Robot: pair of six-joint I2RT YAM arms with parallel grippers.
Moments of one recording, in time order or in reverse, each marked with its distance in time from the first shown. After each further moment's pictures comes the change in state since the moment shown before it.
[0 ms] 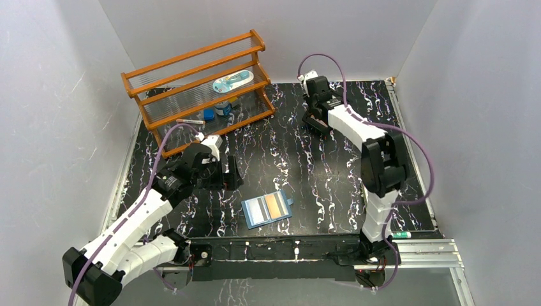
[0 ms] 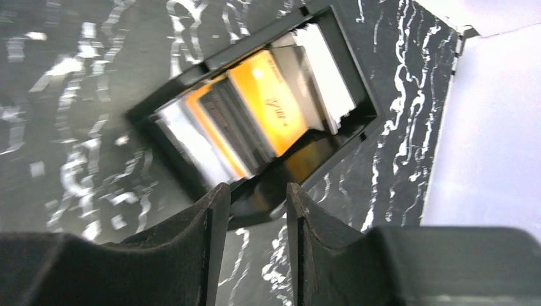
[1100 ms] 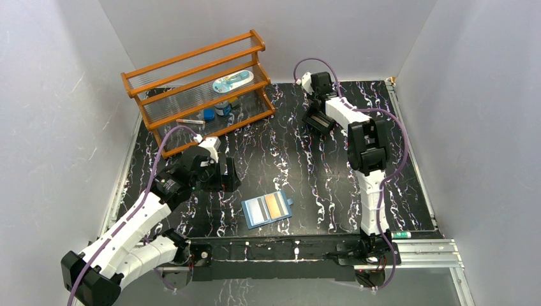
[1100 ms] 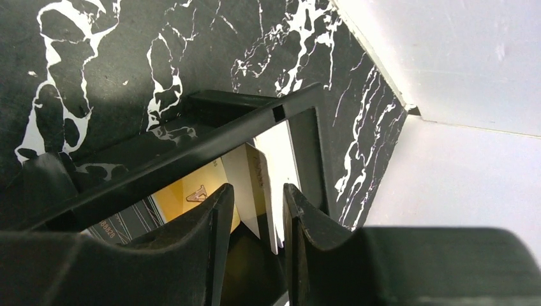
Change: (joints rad) left arm 0.000 -0.047 -0.034 -0.001 -0.040 0.026; right arm -0.139 0.406 0.339 0.076 -0.026 -0.475
